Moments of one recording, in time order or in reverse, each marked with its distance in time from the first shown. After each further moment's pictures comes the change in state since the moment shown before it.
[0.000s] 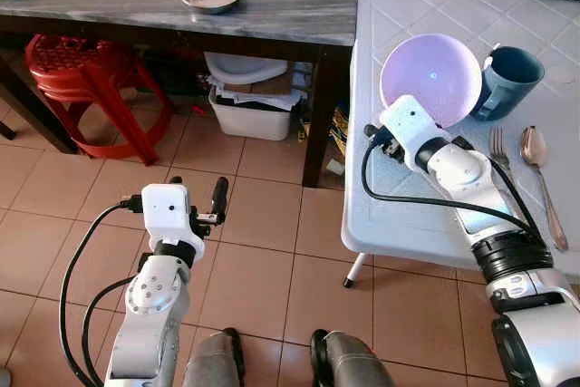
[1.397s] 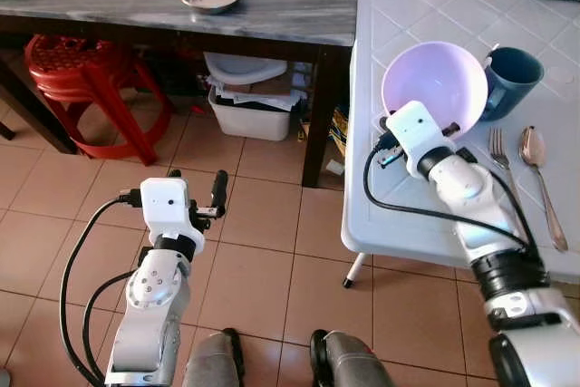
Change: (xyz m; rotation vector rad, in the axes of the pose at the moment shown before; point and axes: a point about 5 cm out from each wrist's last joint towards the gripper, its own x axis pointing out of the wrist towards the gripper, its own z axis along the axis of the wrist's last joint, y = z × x) left arm 0.005 -0.001 0.005 -0.010 -0.031 0.011; right arm -0.012 0.008 -0.006 0.072 -0.061 -0.122
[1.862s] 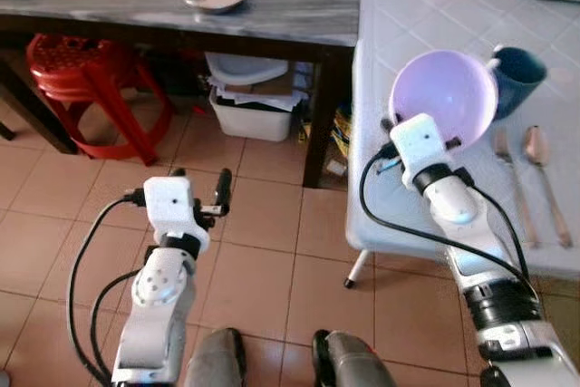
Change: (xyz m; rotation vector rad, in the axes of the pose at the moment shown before) left arm 0.004 -0.004 -0.001 -0.006 -0.018 -0.007; right arm -0.017 0.014 0.012 0.082 -0.158 -0.125
